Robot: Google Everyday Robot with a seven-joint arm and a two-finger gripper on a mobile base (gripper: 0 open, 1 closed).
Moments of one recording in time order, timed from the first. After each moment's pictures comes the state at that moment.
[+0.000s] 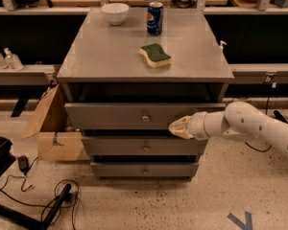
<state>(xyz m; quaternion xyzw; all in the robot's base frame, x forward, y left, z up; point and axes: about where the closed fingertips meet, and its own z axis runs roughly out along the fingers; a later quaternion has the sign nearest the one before) 0.644 -0.136 0.598 -0.53 0.72 0.18 0.41</state>
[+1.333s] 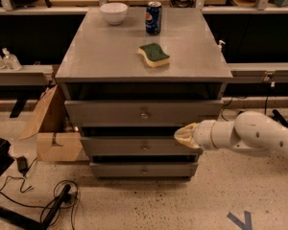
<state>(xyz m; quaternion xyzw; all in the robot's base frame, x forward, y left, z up) 0.592 -0.145 0.628 -0.51 0.74 0.14 0.42</state>
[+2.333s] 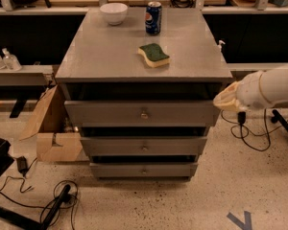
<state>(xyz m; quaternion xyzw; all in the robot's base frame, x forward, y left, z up) 0.589 -0.250 0.789 -0.58 0.73 0.03 0.35</state>
